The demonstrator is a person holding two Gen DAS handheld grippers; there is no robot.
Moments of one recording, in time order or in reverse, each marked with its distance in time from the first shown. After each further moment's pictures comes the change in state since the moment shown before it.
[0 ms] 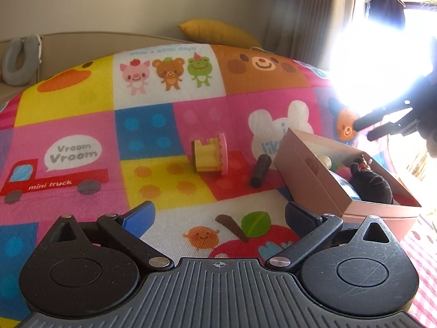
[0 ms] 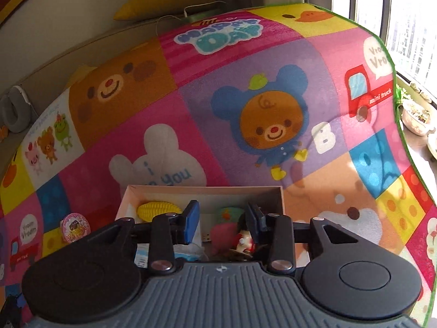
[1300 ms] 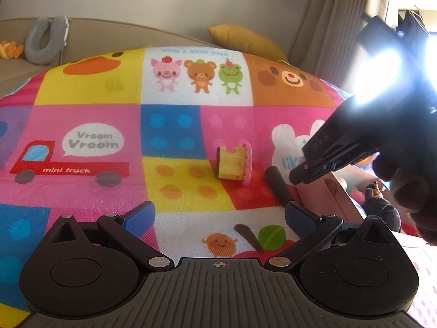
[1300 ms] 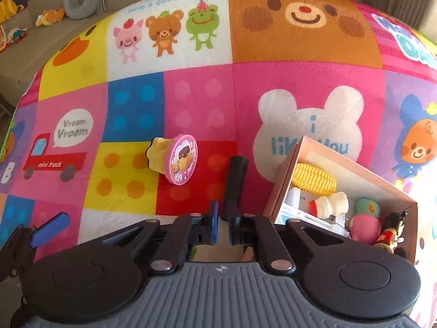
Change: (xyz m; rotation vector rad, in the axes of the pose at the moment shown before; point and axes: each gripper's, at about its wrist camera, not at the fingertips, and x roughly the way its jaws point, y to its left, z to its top) left arm -0.002 0.021 0.000 -0.140 -0.035 0.046; right arm 0.040 0.180 -0.055 -0.415 0.217 0.033
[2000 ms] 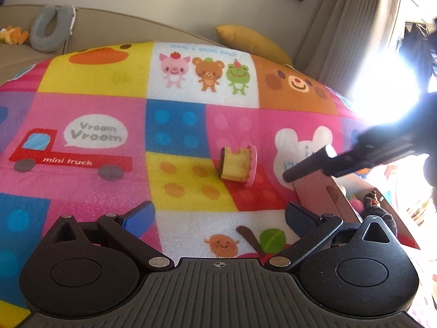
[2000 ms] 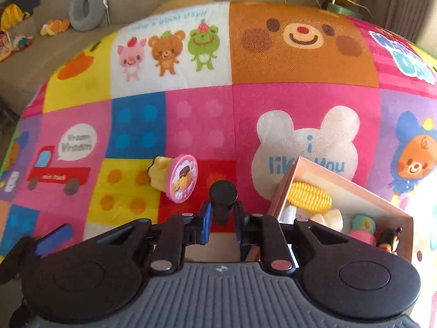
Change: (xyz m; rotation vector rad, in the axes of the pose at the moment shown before) left arm 0.002 0.011 0.000 -0.065 0.009 -0.018; right arm -0.032 -0.011 -0.010 -0.011 -0.094 0.044
